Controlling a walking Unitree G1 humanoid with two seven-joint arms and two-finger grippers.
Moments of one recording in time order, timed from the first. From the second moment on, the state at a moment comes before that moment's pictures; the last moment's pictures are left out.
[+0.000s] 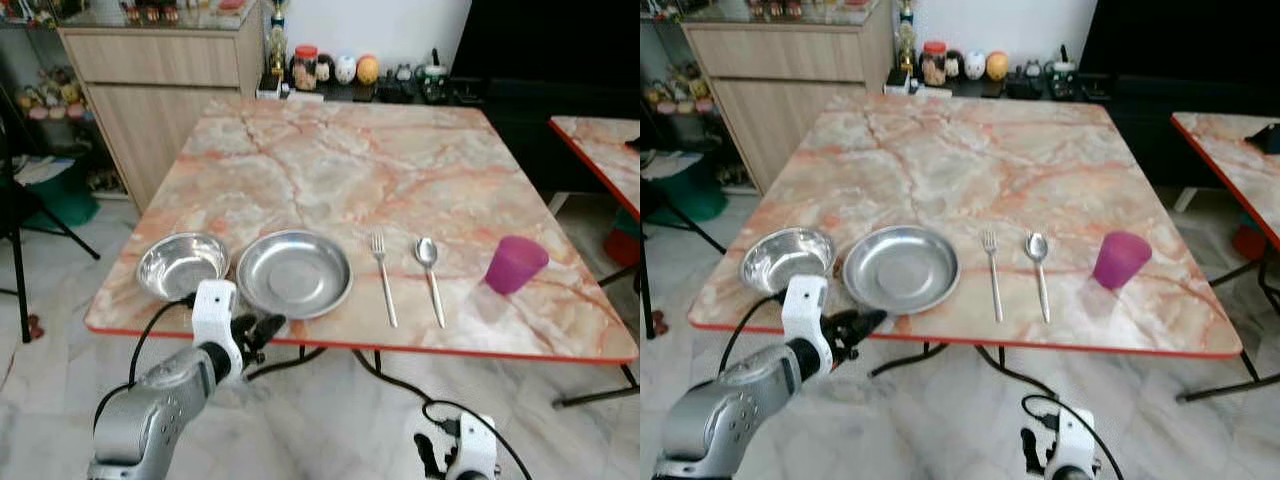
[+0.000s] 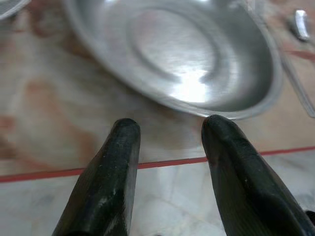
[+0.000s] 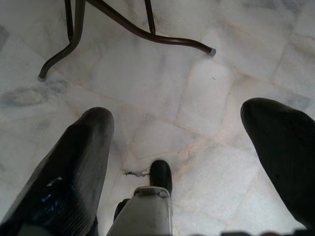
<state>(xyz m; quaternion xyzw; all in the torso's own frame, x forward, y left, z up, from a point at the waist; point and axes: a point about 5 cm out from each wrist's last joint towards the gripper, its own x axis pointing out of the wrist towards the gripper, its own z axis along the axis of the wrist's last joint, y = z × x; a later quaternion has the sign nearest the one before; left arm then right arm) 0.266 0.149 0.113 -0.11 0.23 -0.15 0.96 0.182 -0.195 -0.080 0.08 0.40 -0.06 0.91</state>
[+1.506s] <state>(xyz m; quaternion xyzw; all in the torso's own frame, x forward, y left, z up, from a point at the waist) 0.302 0.139 0.119 -0.28 0.21 -0.01 0.94 0.182 -0.194 -0.080 0.08 0.40 -0.05 0.91</state>
